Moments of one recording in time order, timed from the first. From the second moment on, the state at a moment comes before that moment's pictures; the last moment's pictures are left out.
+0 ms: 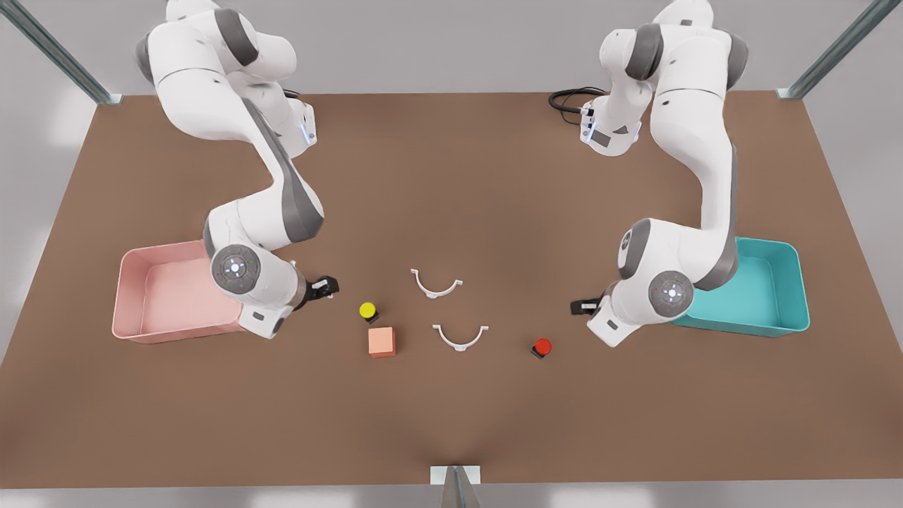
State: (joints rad) left arm -0.32 0.61 0.06 -1.35 -0.11 1.77 -0.29; right arm 0.17 0.53 0.24 -1.36 -0.05 1.73 0.04
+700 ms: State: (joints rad) left arm -0.42 0.87 0.06 -1.31 -0.12 2.33 -0.71; right arm 0.23 0.64 0.27 -1.64 -0.07 2.14 0.32
